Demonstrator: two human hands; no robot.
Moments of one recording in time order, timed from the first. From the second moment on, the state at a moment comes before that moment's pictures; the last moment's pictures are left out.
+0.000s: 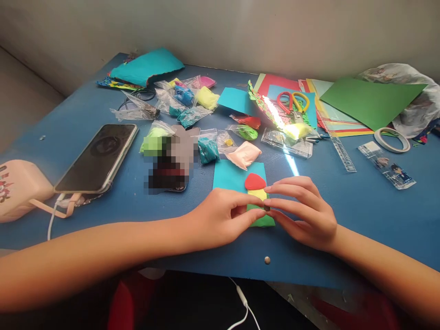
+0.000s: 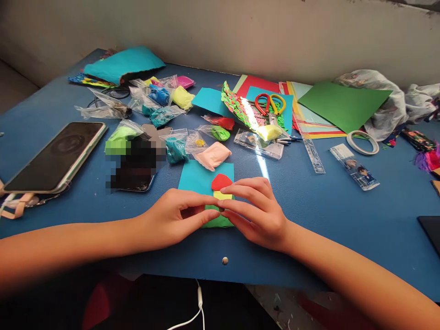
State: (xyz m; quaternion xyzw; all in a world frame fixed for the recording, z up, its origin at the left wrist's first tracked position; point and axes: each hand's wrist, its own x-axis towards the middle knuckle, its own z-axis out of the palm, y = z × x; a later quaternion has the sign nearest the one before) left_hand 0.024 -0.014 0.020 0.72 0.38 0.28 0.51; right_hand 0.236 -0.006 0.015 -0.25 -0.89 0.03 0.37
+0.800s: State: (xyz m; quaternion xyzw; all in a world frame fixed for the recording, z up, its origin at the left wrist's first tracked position) left_hand 0.028 -0.007 0.020 0.61 0.42 0.30 0.61; right_hand 0.228 -0.008 0.007 -0.26 -0.87 0.03 0.41
